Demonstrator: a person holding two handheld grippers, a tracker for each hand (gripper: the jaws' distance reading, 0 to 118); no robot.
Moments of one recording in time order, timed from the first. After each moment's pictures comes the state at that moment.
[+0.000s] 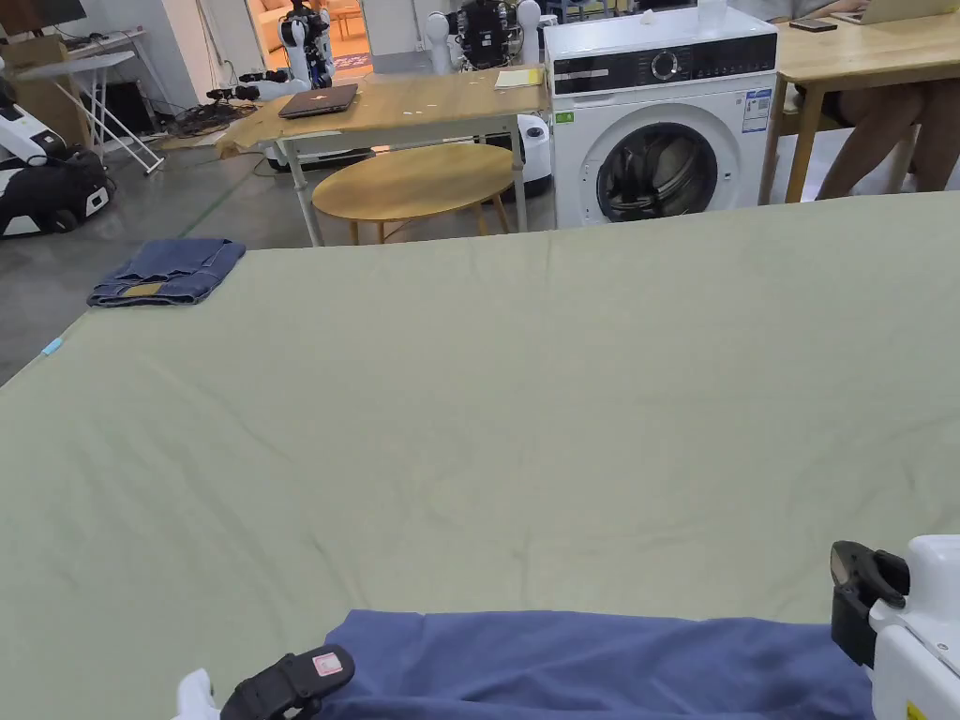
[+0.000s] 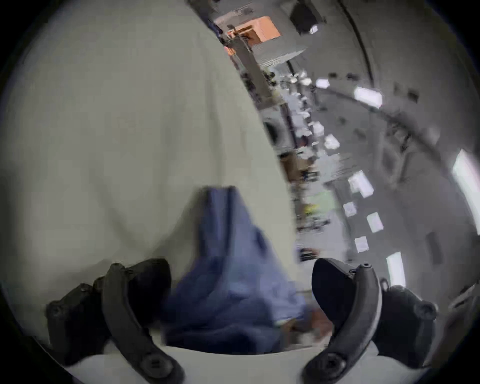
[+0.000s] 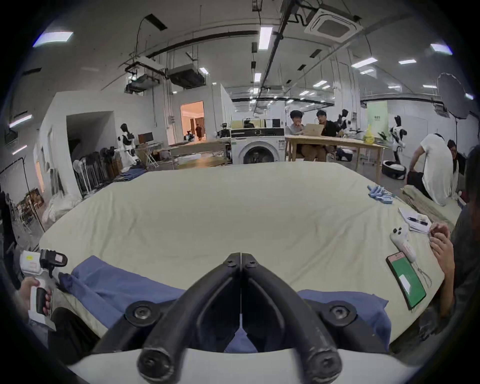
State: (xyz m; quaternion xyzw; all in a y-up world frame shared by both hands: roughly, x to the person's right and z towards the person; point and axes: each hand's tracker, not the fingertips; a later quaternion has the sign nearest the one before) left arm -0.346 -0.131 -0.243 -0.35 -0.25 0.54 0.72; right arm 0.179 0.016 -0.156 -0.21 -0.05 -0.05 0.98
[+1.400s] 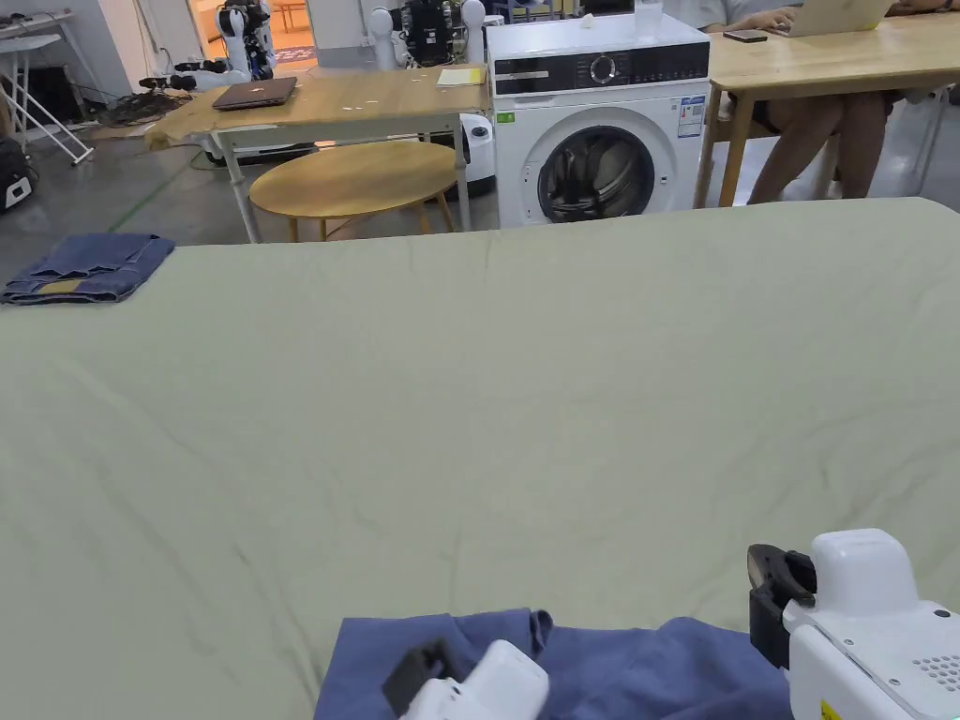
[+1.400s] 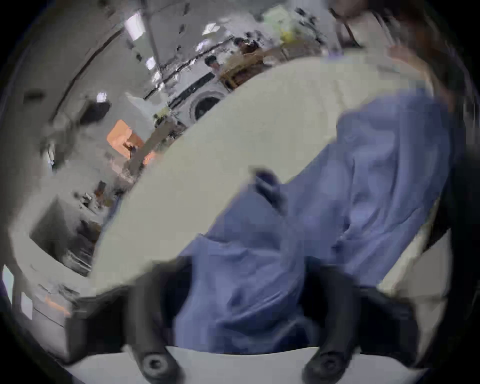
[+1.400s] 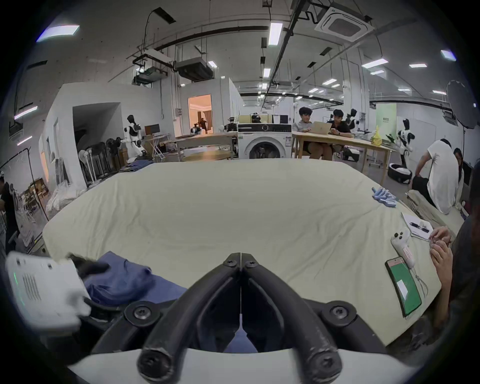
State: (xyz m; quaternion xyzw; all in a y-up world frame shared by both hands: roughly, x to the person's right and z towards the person) left arm -0.066 -0.055 -0.191 -0.33 -0.20 -0.28 0.88; right arm 0.186 0.021 -0.151 -0.23 -0.02 -0.03 0.97
